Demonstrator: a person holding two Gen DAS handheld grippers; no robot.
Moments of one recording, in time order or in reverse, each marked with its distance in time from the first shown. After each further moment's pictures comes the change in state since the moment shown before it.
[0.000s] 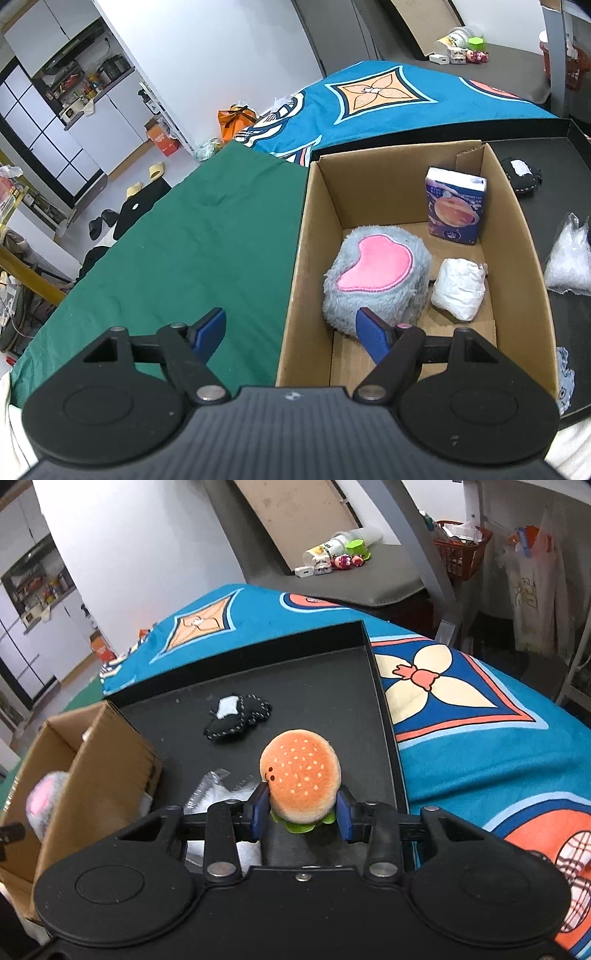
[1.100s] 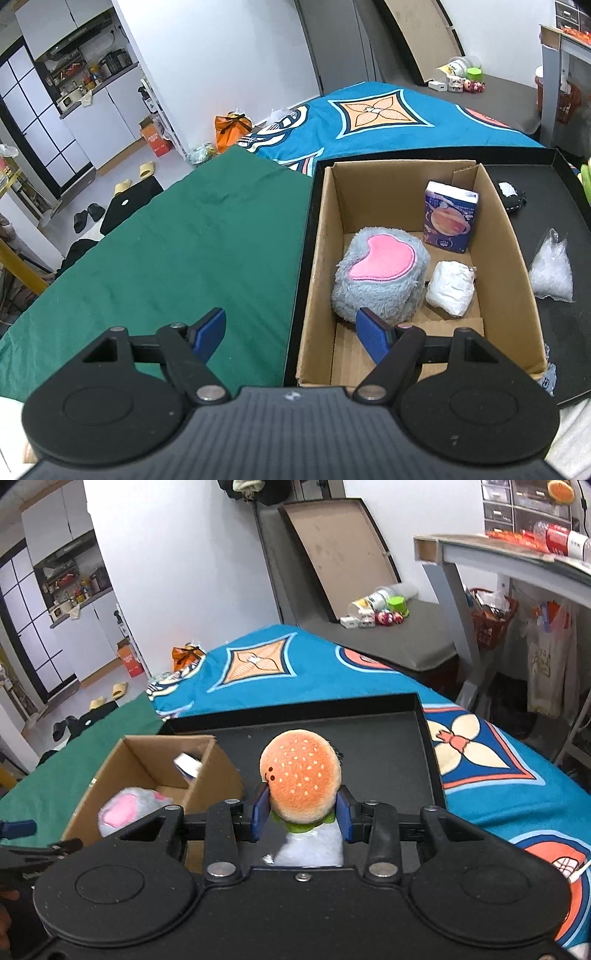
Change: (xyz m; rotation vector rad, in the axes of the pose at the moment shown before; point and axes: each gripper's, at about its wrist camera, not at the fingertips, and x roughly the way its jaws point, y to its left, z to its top) left arm -0.014 0.029 -0.017 -0.075 -0.053 -0.085; right arm -0.064 0.081 0.013 -0.121 -0.100 0.014
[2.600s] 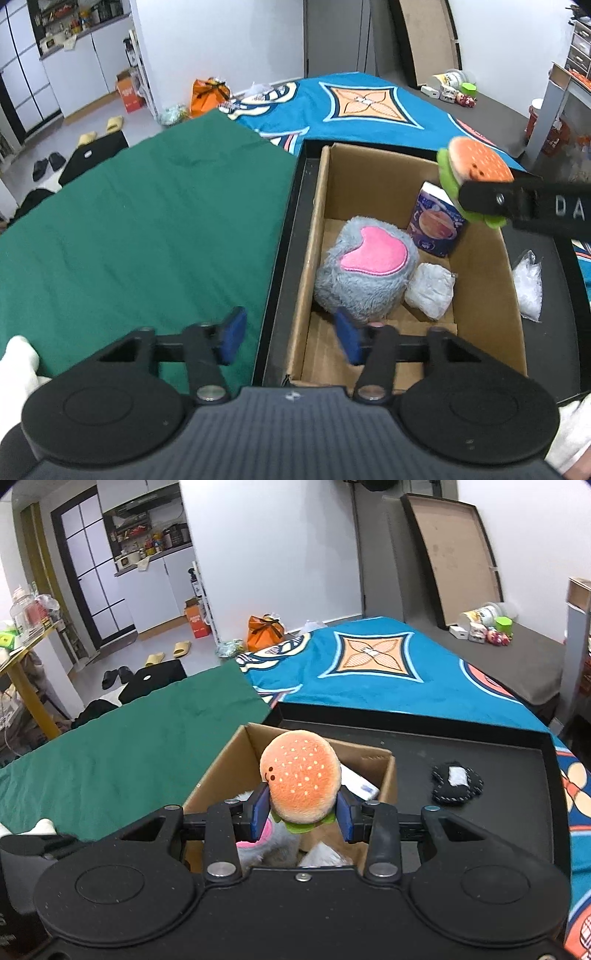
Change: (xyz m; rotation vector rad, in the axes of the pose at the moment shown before) left arm 0.027 0.030 -0.002 -0.144 0.084 -0.190; right arm 0.041 0.130 0.015 -0.186 0.063 0.149
